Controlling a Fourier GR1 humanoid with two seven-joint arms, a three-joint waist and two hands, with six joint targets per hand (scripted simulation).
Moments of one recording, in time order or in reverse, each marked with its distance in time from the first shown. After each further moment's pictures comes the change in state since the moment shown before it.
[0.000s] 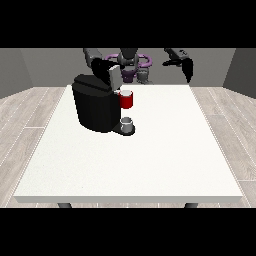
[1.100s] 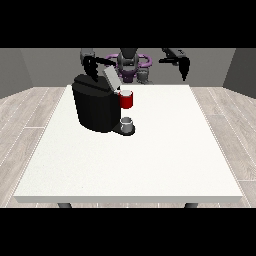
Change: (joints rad) left arm -0.013 -0.055 0.008 0.002 -0.022 -0.028 0.010; right arm 0.145 -0.031 -0.019 -0.126 -0.066 0.006 0.033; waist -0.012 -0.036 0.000
